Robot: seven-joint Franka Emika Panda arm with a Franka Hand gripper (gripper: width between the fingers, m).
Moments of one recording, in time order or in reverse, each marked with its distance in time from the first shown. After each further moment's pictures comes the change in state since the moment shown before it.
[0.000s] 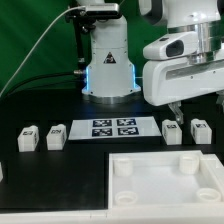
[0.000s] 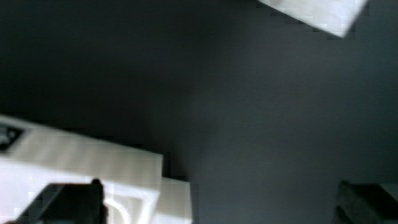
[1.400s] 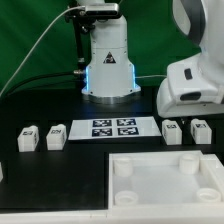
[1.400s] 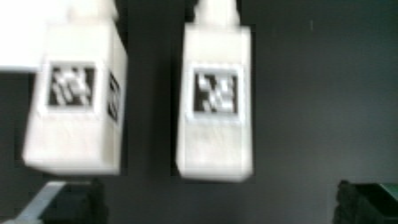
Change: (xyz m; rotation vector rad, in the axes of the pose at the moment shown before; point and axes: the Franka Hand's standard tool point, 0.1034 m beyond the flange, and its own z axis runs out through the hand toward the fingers) arm -0.027 -0.024 0.025 0.017 -0.841 0.215
